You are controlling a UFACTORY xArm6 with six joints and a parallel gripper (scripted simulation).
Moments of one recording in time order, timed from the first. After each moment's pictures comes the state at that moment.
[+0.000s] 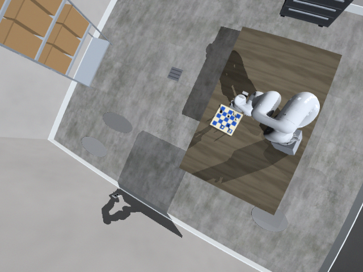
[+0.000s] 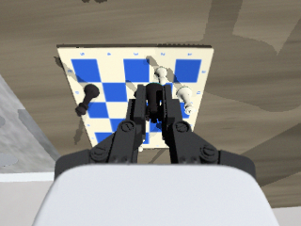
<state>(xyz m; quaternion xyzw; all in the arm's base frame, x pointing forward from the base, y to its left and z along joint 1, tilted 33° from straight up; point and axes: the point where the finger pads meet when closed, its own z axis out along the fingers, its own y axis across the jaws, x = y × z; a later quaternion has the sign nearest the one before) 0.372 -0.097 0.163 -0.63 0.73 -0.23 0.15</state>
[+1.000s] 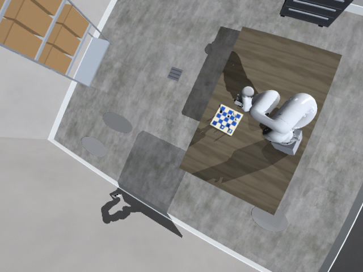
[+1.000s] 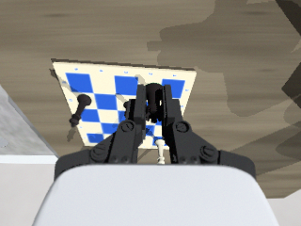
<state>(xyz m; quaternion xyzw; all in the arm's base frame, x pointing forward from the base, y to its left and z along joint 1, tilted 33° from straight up) 0.354 -0.138 0.153 -0.66 0.70 -0.21 0.18</state>
